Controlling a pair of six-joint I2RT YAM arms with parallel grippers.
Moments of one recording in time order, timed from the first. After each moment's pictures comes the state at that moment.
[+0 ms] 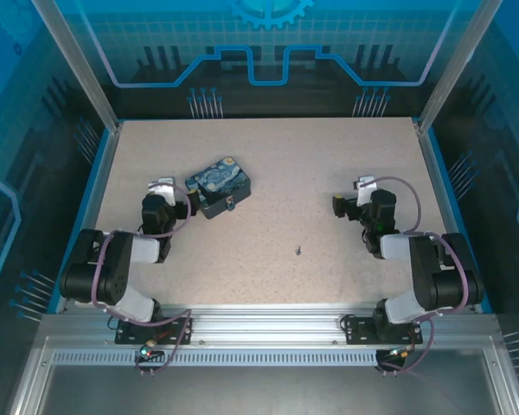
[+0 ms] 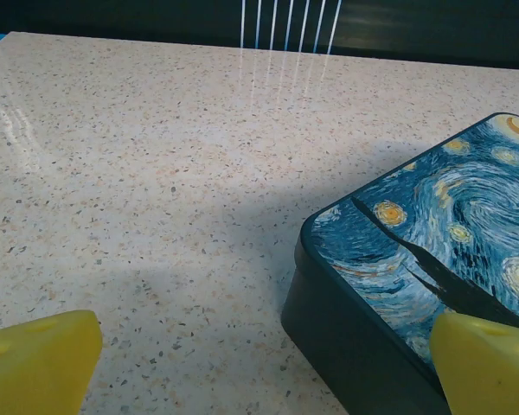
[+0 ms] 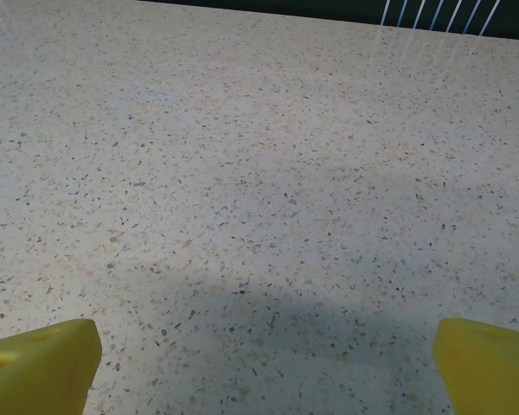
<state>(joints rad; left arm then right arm) -0.01 1.54 0.36 0.83 -0.03 -0.11 0.05 1.49 0.42 0.64 -0.06 -0.08</state>
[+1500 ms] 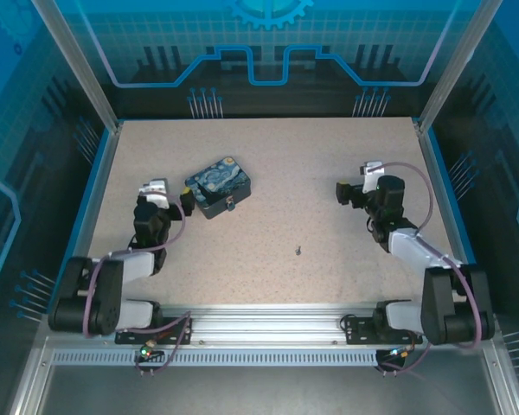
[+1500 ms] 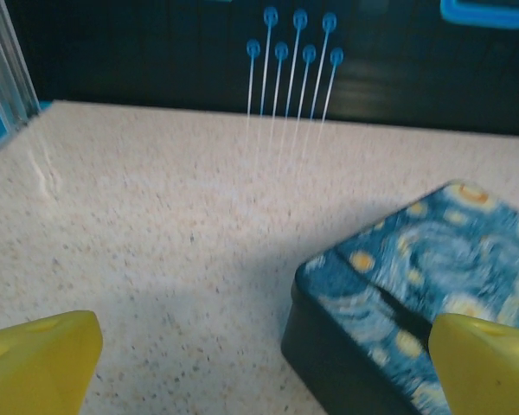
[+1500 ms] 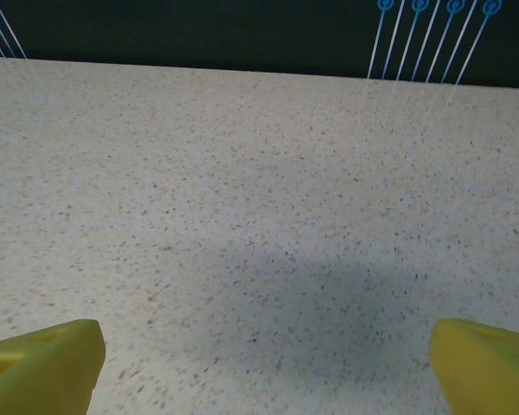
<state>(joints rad) -0.01 1.29 0.28 0.82 -0.05 -0.12 0.06 1.25 0.58 0.25 -0.06 -0.01</state>
